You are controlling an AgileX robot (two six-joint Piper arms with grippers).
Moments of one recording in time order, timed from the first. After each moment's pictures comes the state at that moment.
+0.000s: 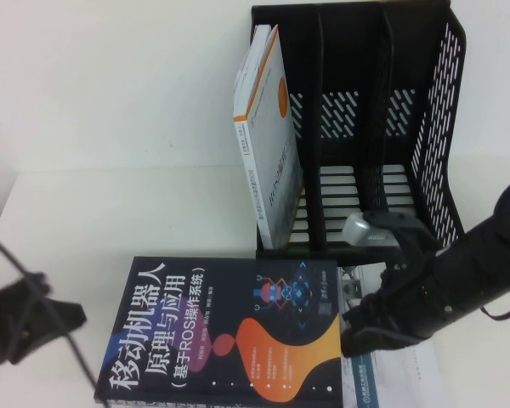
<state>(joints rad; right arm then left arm) 0.44 1.71 -0.97 0.84 0.79 -0.57 0.30 1.24 -0.55 -1.21 0.84 0.65</state>
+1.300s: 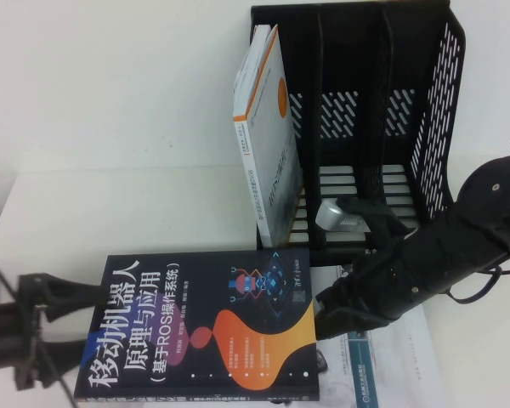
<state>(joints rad) 0.46 1.83 -1.09 0.89 0.80 -0.61 0.46 1.87 -0.66 -1.45 1.18 0.96</state>
